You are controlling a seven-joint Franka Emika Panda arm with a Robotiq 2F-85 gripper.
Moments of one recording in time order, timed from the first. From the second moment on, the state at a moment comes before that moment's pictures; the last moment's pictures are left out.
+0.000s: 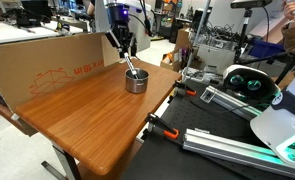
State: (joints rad) arm -0.06 0.55 0.00 -1.73 0.12 1.94 -0.04
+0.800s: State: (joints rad) arm -0.10 0.44 -0.09 -1.72 0.10 1.91 0.01
